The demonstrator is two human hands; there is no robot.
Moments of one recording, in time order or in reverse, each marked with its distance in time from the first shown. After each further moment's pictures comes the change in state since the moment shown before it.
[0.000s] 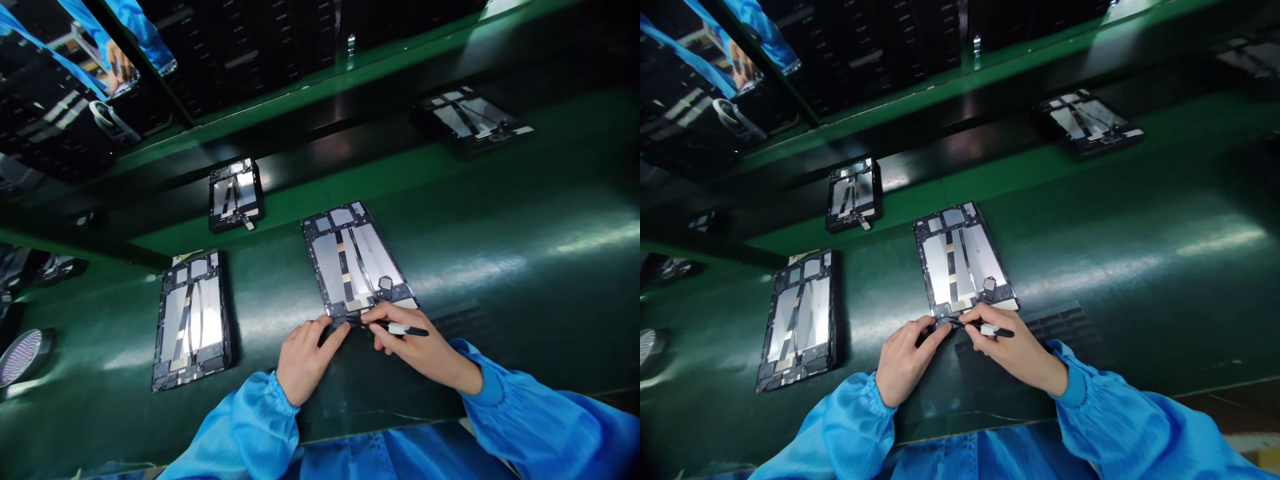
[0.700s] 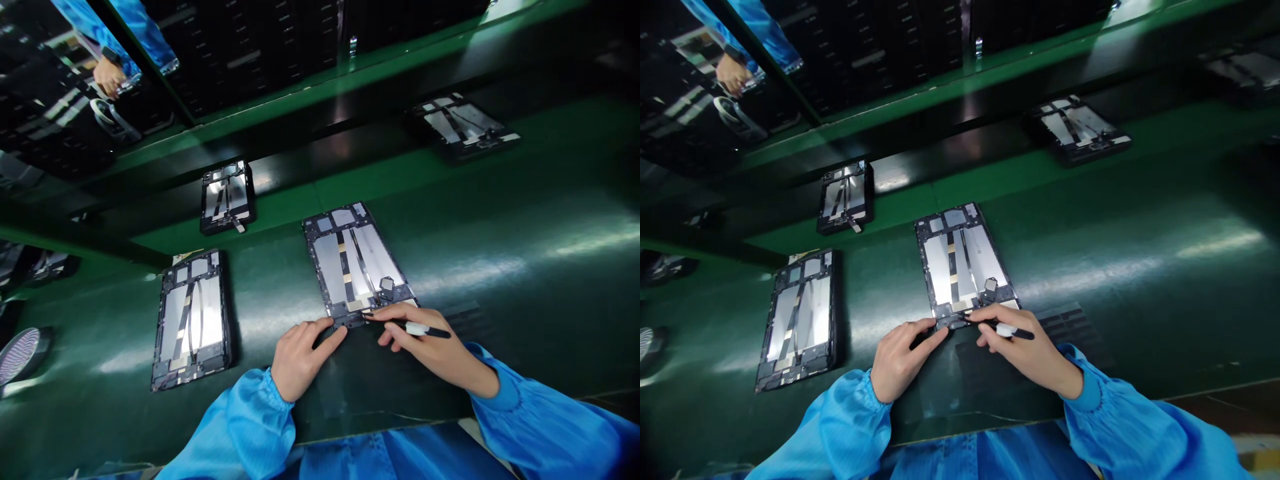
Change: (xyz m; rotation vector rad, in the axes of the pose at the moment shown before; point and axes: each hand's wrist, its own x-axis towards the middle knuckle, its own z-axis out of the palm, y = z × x) left_hand -0.002 -0.004 -0.001 -0.070 0.023 0.047; right_hand -0.009 0.001 -0.020 0.012 0.065 -0.052
